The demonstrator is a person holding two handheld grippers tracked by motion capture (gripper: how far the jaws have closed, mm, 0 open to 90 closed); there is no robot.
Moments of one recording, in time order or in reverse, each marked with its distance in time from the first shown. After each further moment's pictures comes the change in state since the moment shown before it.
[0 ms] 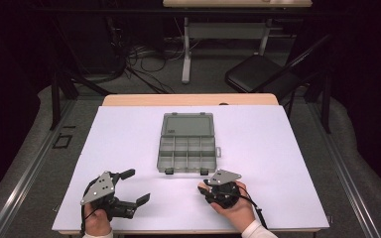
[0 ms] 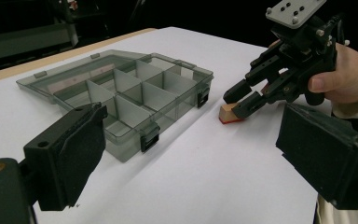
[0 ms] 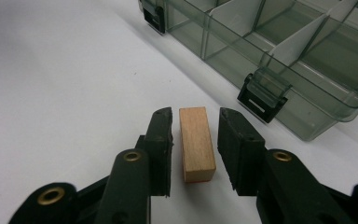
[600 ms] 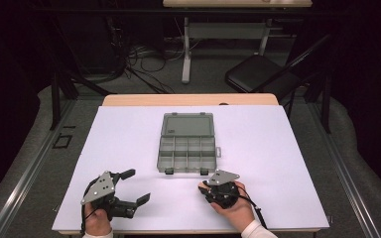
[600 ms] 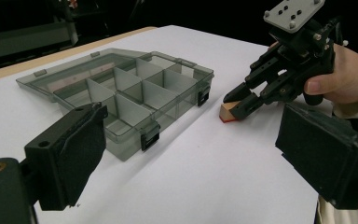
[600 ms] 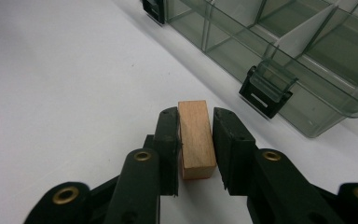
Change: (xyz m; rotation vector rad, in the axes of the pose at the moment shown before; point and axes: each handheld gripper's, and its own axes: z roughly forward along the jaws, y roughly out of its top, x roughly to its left) left arm 0.000 0.000 0.001 0.005 -0.001 0.001; right arm 0.000 -0.002 0.004 0.022 -0.002 -0.014
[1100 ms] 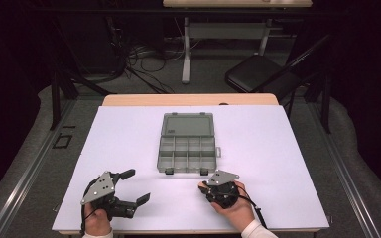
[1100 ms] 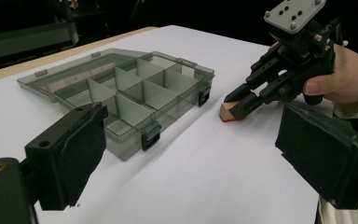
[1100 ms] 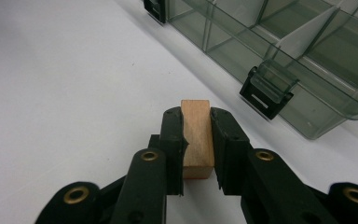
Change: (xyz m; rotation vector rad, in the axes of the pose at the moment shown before) left arm 0.000 0.000 0.000 0.000 0.003 0.001; right arm 0.000 0.000 0.001 -0.002 0.002 -0.013
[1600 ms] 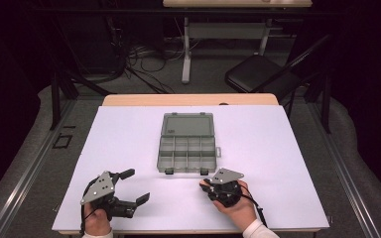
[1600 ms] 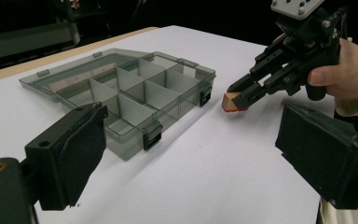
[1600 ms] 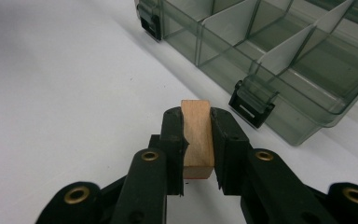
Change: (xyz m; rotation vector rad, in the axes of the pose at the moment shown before) left arm 0.001 0.000 -0.001 -0.001 0.004 0.000; right arm -0.005 0.003 -0.009 -0.044 0.001 0.018
